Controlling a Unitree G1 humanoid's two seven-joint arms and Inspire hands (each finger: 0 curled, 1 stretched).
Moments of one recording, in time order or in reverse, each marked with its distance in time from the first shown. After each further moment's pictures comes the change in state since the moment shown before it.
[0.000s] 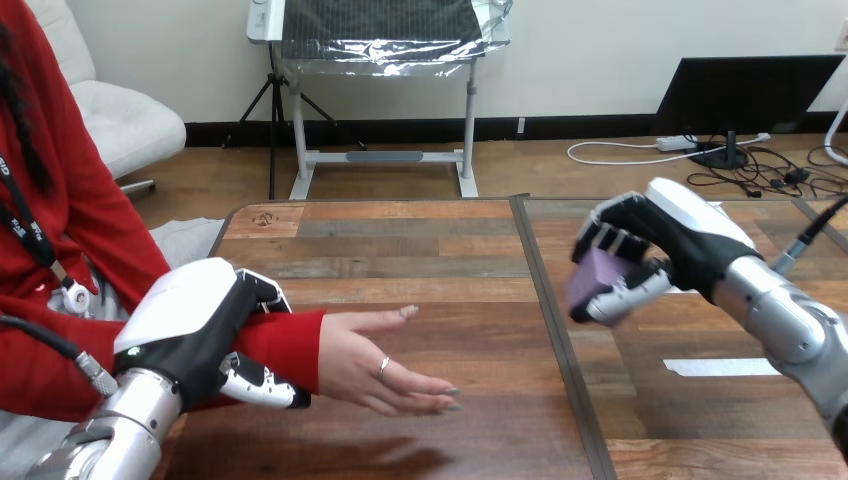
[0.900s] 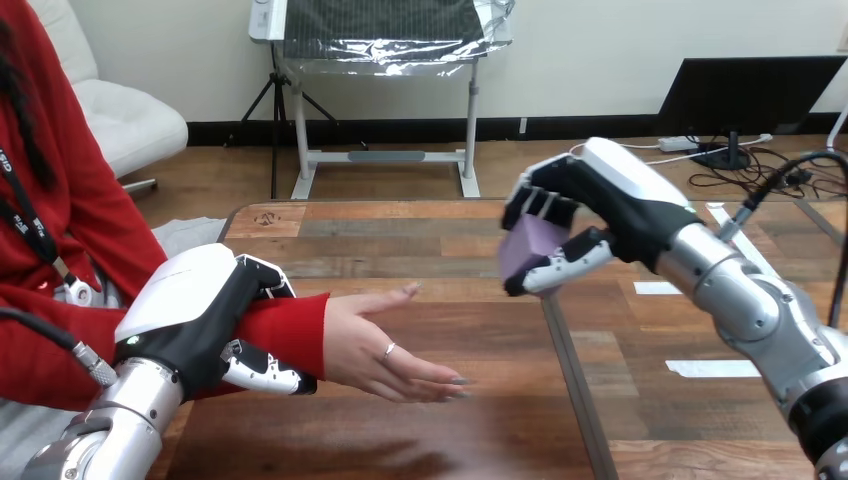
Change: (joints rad) left arm -0.014 -0.001 0.009 -0.022 -0.035 0.000 0.000; right arm 0.022 0.066 -0.015 -0.242 0.031 0.004 0.053
